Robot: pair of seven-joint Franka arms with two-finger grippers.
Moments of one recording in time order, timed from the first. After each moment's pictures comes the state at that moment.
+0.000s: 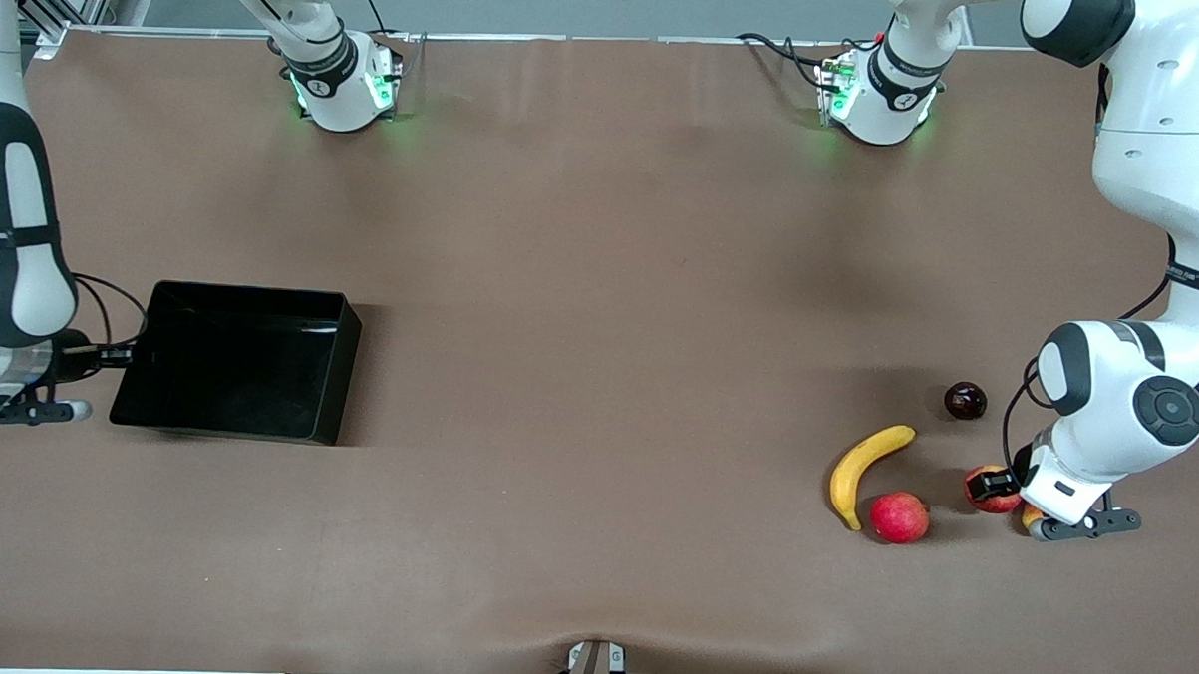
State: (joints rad) left arm 0.17 0.71 -0.10 -1.56 0.15 2.43 -0.16; right arm -0.36 0.60 0.00 -1.64 0.04 1.94 -0.42
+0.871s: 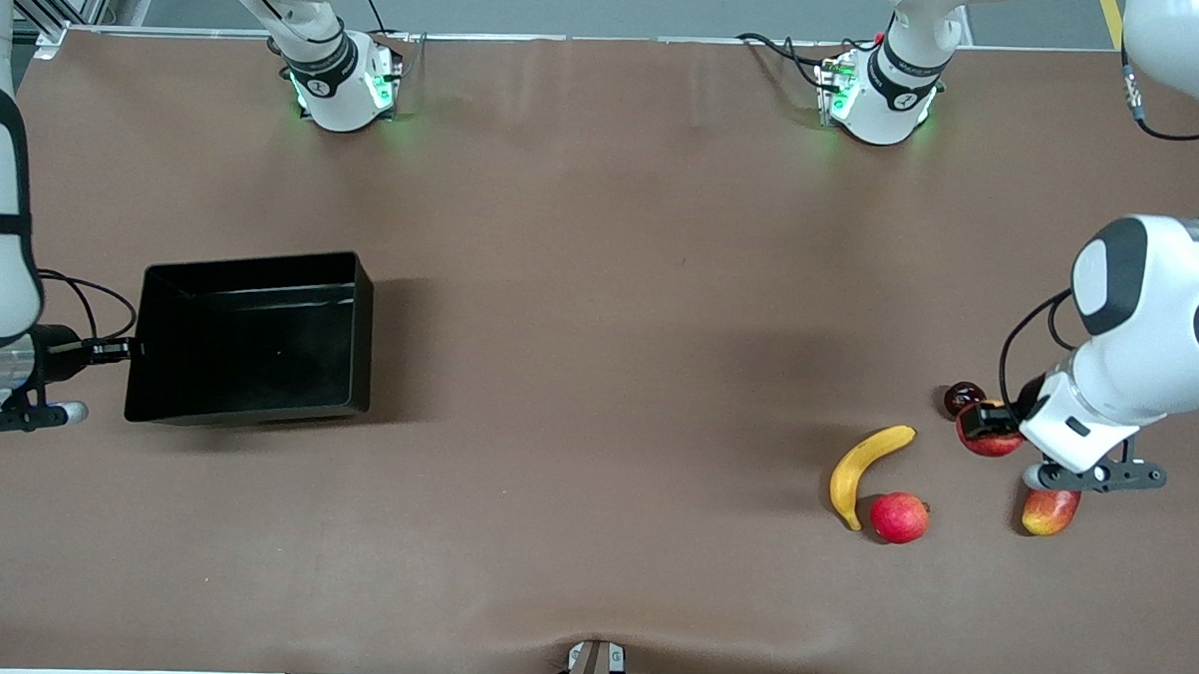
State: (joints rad) left arm 0.15 0.39 -0.27 -1.57 0.15 1.96 -0.19; right arm -0.32 0.59 0.09 -1.40 0.12 1.57 -0.36
